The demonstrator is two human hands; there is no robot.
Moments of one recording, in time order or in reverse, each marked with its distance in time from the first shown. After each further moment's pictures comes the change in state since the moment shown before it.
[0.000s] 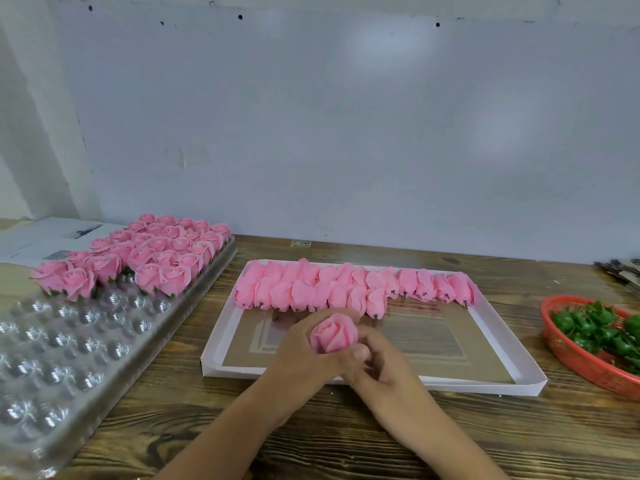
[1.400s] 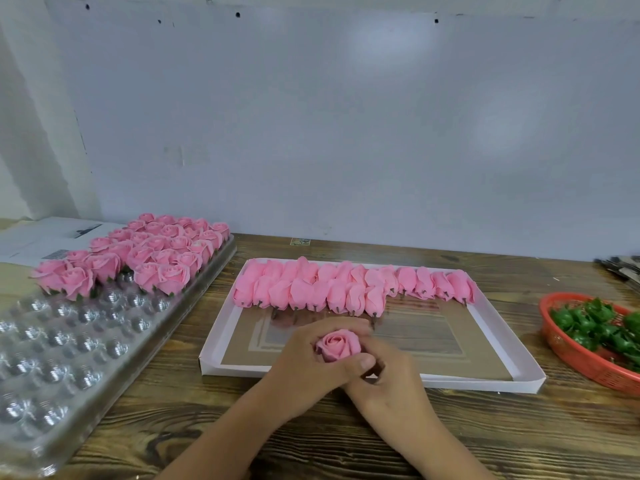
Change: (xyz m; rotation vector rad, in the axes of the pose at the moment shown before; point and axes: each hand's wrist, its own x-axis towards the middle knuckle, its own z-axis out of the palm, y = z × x) left_hand -0.001 -0.005 0.002 0.216 -0.031 0.129; right_hand -0.004 0.006 0.007 -0.231 0.144 -0.022
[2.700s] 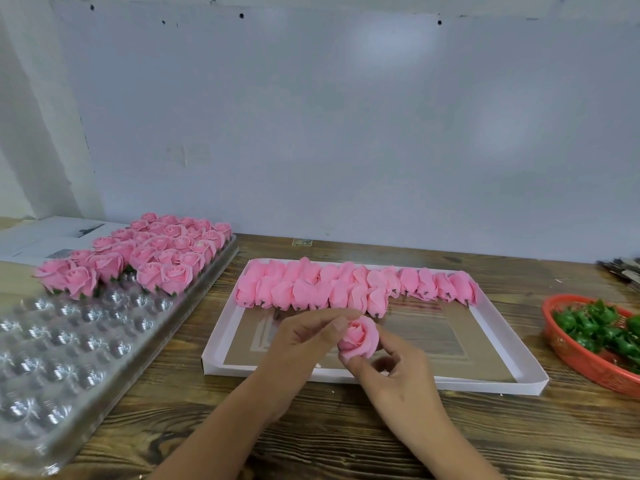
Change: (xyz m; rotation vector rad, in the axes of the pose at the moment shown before) left_hand 0.002 0.002 -0.010 -0.238 0.043 -0.061; right_hand 0.005 -0.003 -0.003 0.119 0.097 0.013
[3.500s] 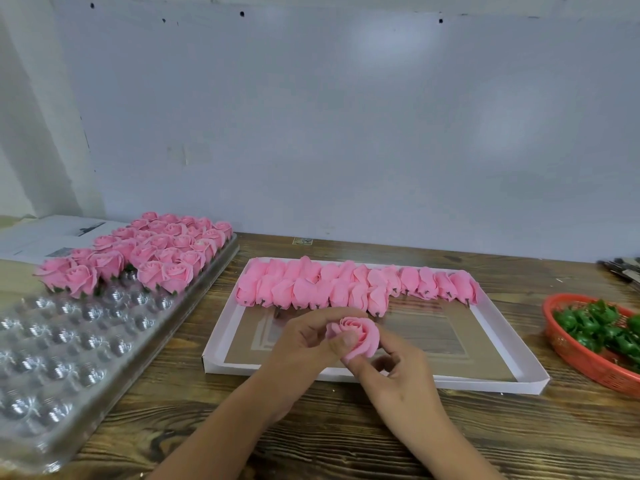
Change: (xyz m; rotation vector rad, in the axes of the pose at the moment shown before) left_hand 0.000 0.003 0.003 -0.032 -0.078 -0.016; right_hand -0.001 -0.004 0.000 -0.003 -0.027 -0.020
